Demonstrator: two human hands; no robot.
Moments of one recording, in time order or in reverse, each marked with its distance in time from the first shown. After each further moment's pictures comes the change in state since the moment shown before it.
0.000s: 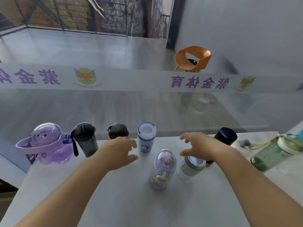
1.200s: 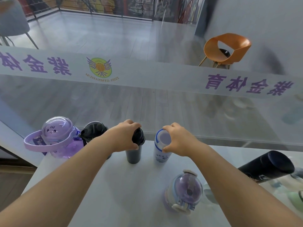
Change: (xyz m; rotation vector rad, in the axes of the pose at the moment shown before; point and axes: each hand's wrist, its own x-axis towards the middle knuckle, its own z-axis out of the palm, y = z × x) left_hand 0.086 -0.068 -0.006 -0.111 -0.072 -0.149; right_hand 0.147 -0.069 0.033 0.056 0.037 -0.272
